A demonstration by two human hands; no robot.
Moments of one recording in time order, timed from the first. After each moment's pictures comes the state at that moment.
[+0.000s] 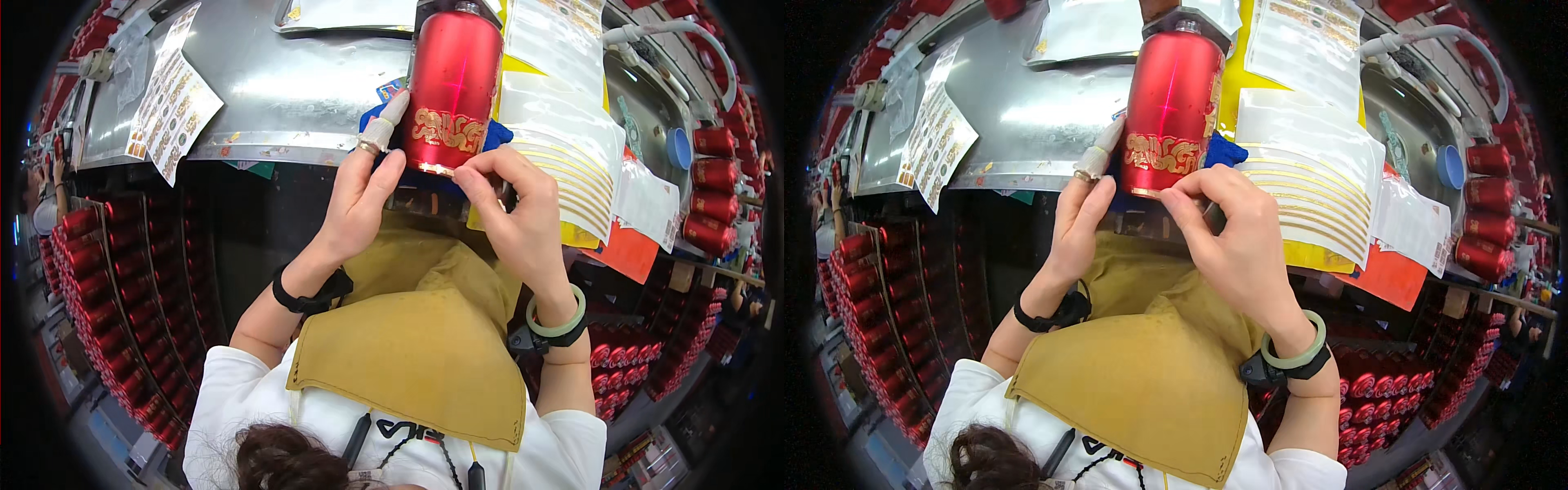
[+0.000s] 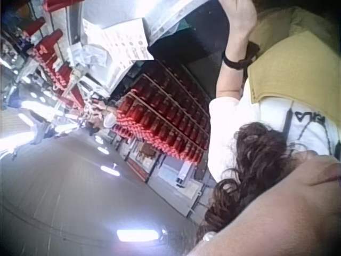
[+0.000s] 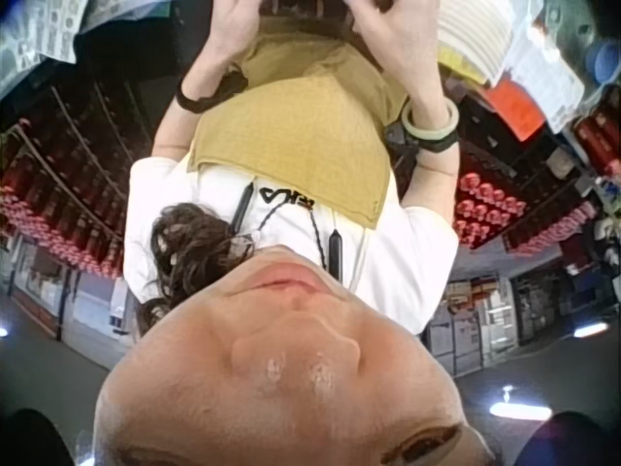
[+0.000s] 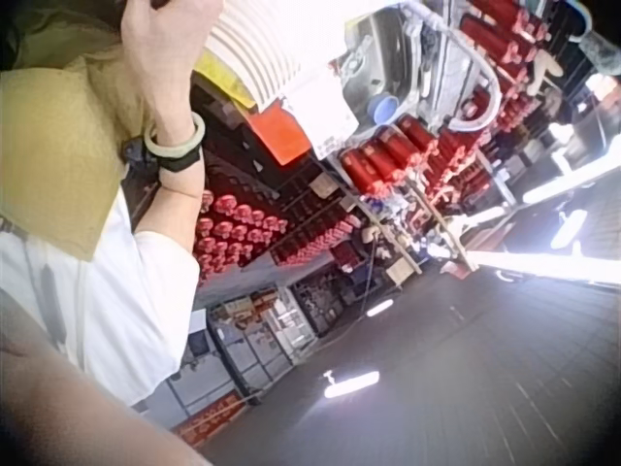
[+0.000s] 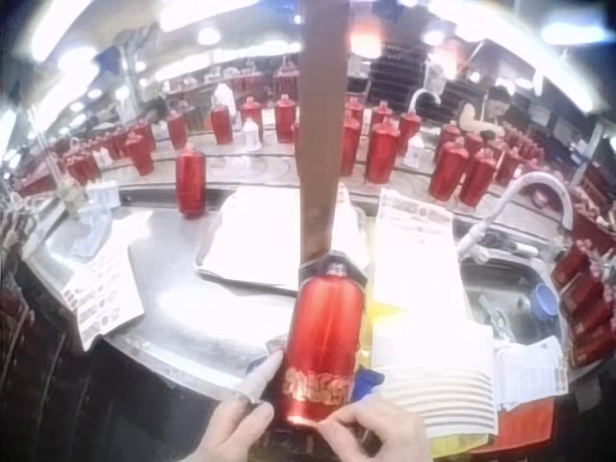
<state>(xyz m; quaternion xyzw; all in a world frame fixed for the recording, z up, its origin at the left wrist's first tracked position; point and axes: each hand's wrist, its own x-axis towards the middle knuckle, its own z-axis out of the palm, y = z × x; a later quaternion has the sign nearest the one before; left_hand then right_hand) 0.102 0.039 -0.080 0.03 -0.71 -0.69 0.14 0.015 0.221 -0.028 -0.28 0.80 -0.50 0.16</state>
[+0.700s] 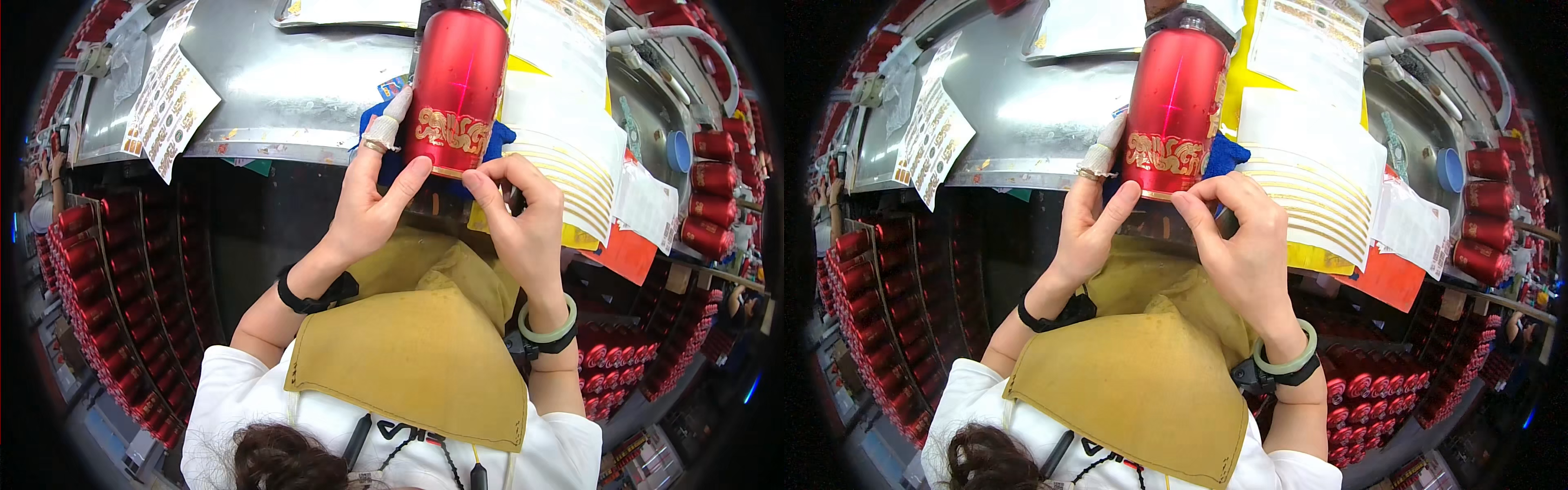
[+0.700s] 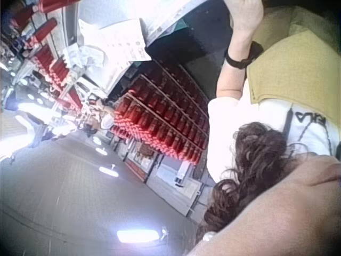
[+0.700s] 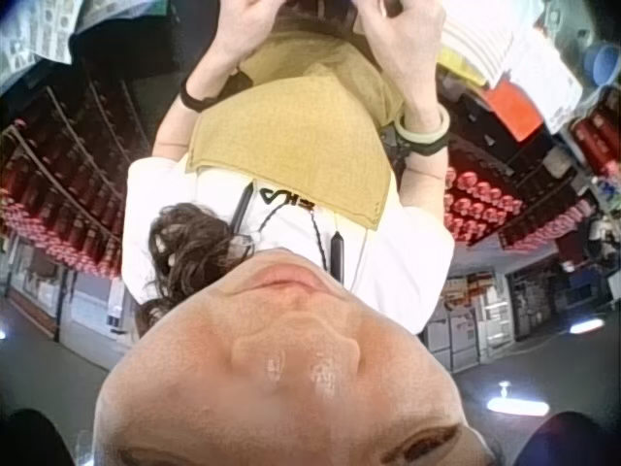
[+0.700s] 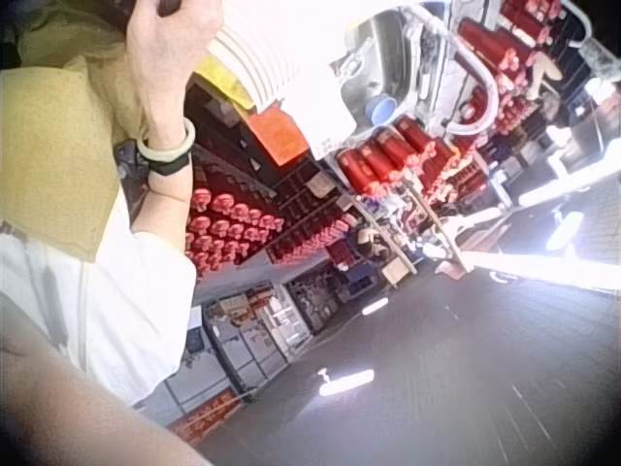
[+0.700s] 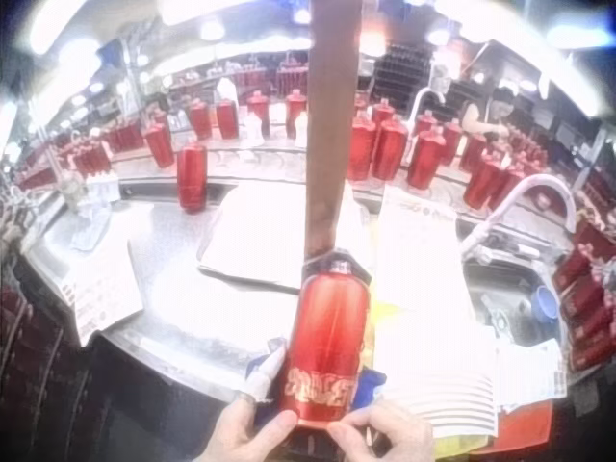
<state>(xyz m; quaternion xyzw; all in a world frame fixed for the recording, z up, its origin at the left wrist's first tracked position) 0.099 0.051 -0.092 0.05 -0.70 -0.69 0.17 0.020 0.224 -0.038 -0.24 0.83 -0.49 0.11</state>
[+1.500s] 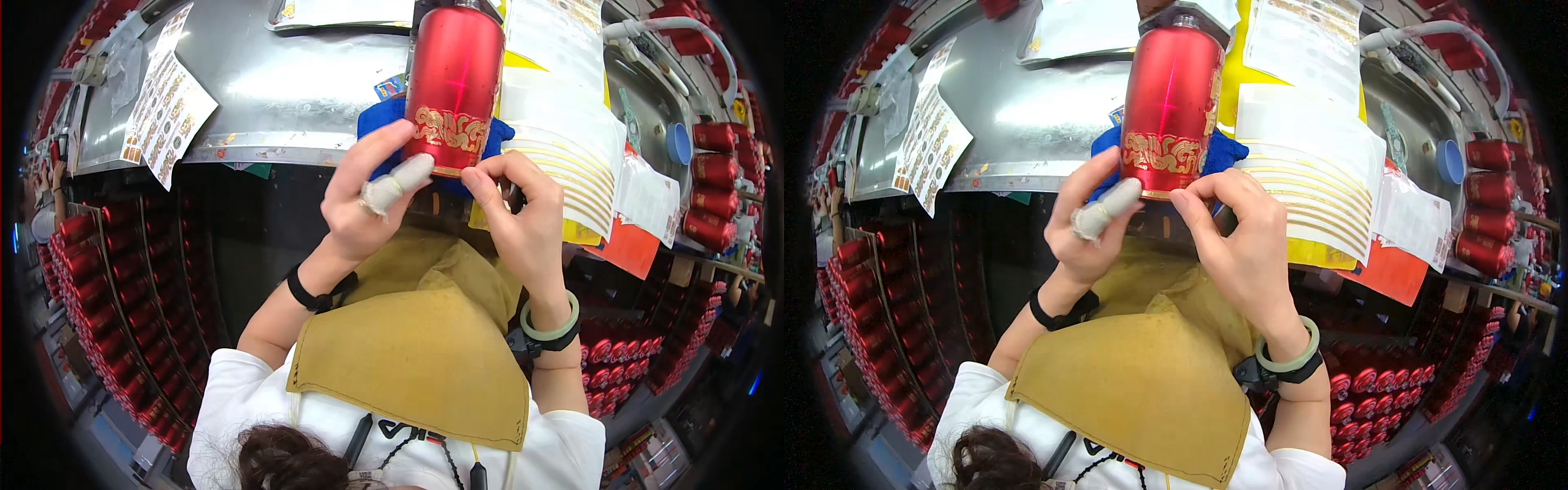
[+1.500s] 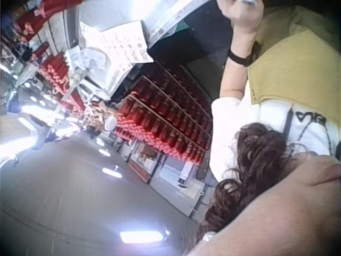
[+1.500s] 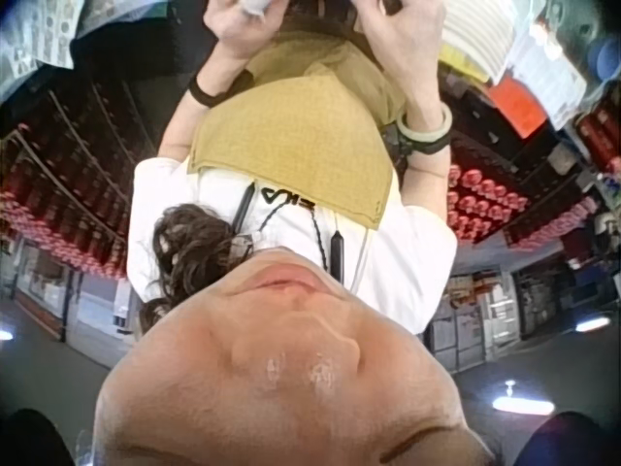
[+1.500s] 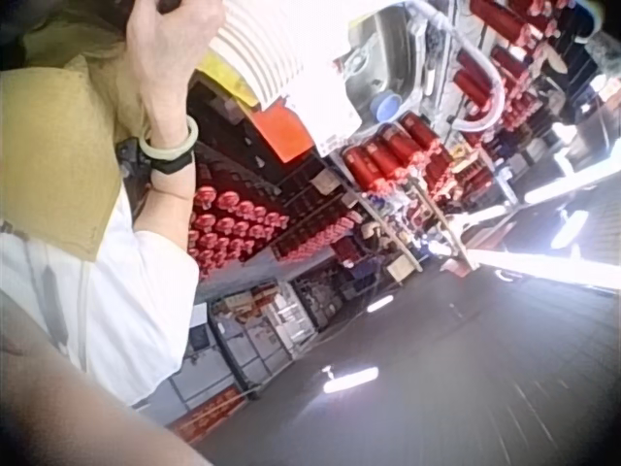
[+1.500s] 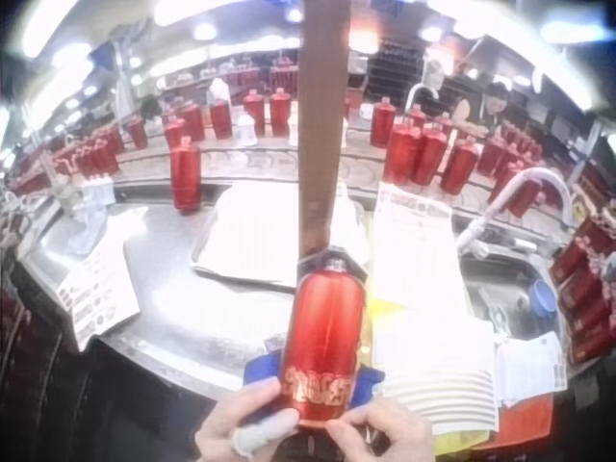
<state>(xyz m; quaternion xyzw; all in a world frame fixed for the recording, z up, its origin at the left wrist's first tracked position) 0.106 0.048 -0.113 -0.04 -0.82 -0.43 0.38 0.020 0.224 -0.039 -0.24 0.83 -0.49 0.11</state>
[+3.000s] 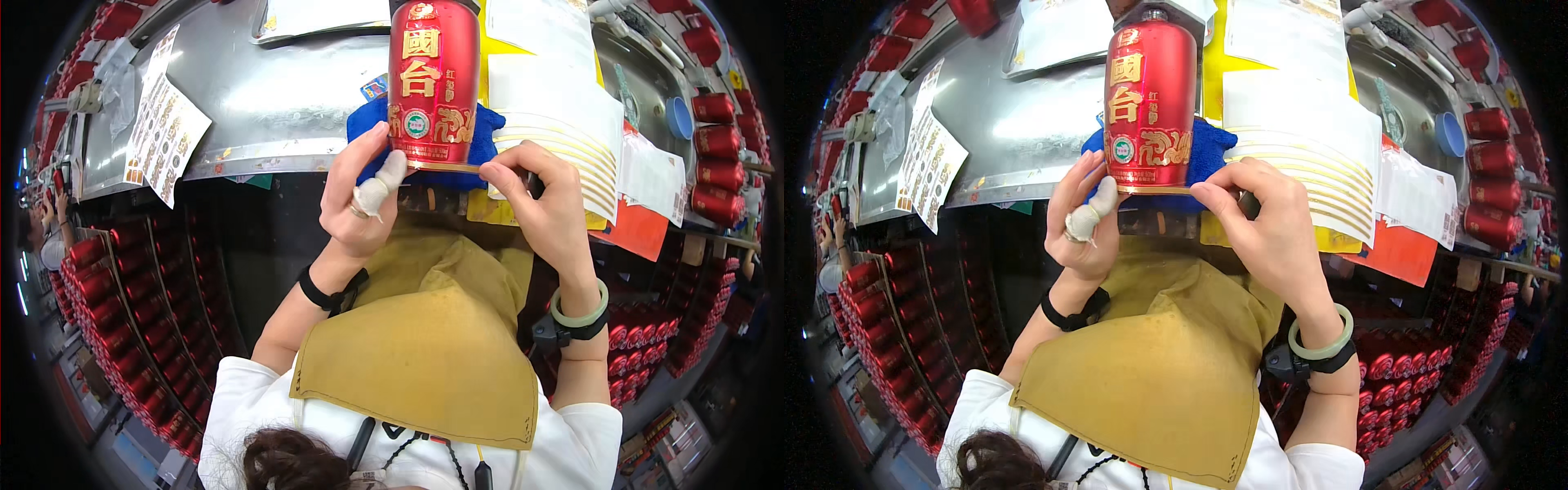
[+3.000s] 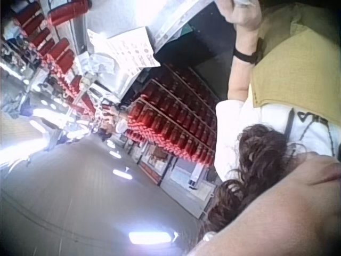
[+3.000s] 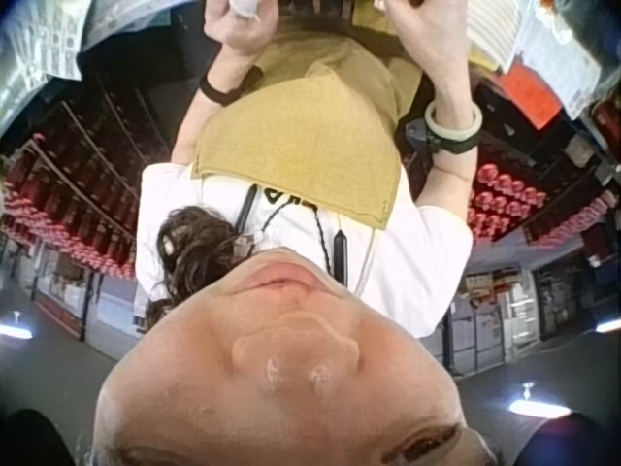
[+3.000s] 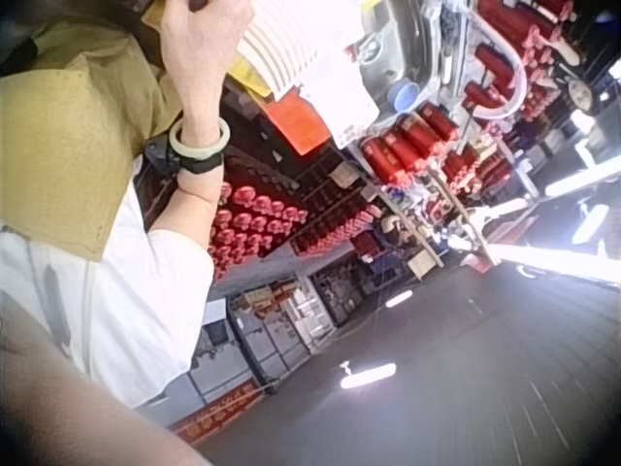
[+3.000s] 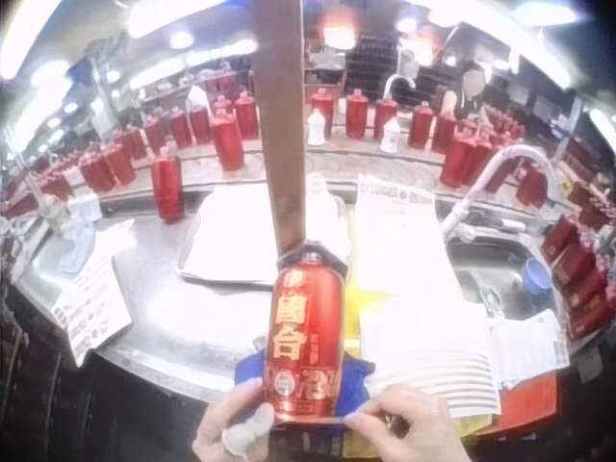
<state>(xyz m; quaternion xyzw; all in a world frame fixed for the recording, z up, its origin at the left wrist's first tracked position) 0.097 0.063 -0.129 0.07 -0.68 -0.58 0.43 0.003 0.253 -0.040 -0.23 0.83 -0.48 0.16</state>
